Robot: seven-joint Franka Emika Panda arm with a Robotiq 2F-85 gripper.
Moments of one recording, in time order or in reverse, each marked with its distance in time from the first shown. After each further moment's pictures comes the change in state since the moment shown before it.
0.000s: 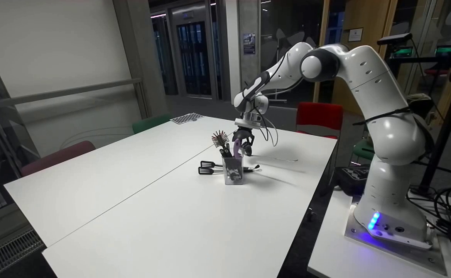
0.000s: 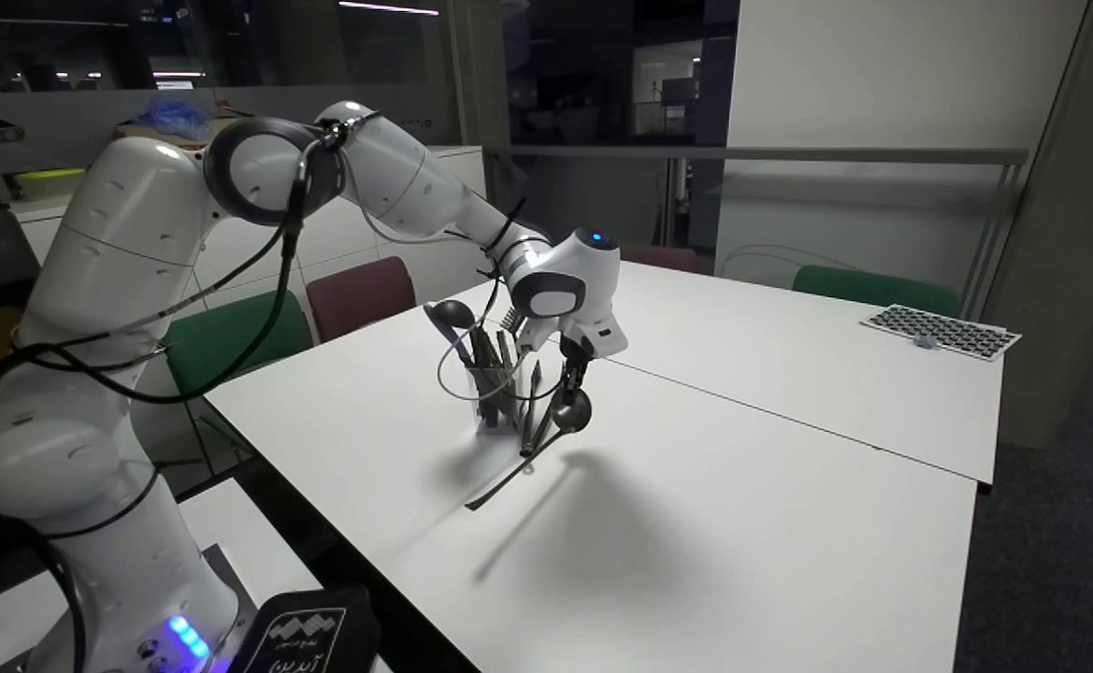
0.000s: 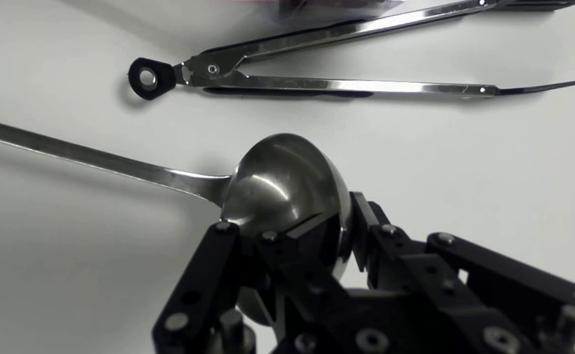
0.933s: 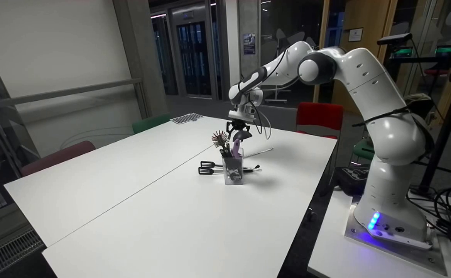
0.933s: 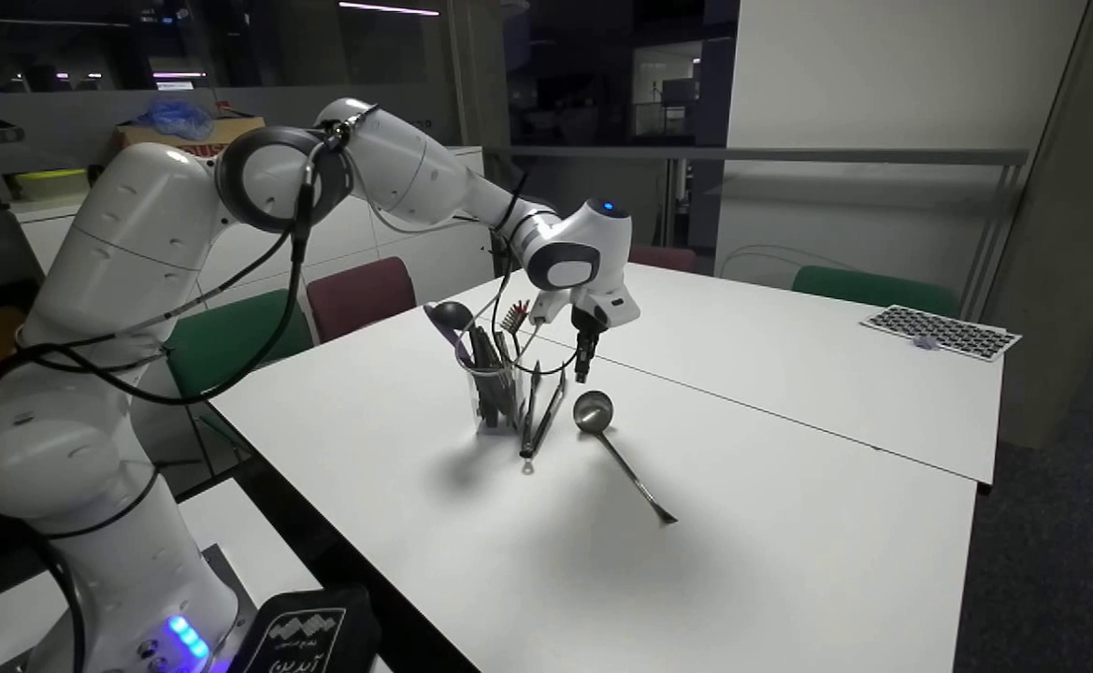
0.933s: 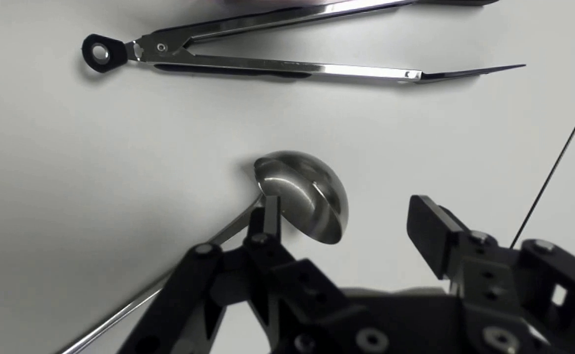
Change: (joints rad) arm 0.004 0.035 -0.003 0.170 -0.036 -0.108 0.048
